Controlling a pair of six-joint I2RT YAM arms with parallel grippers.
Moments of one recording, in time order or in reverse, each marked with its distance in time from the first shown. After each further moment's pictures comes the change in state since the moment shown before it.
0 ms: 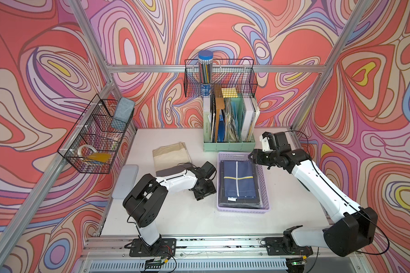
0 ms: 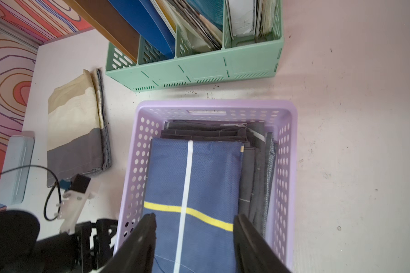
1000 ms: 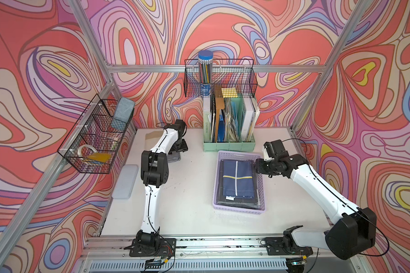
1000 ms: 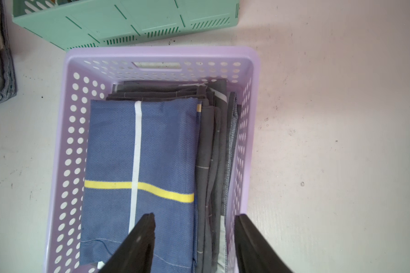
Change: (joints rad) left arm 0.571 0.689 1.191 -0.547 -0.300 0.605; right arm -0.002 -0.027 -0.122 -0.070 0.107 -0.005
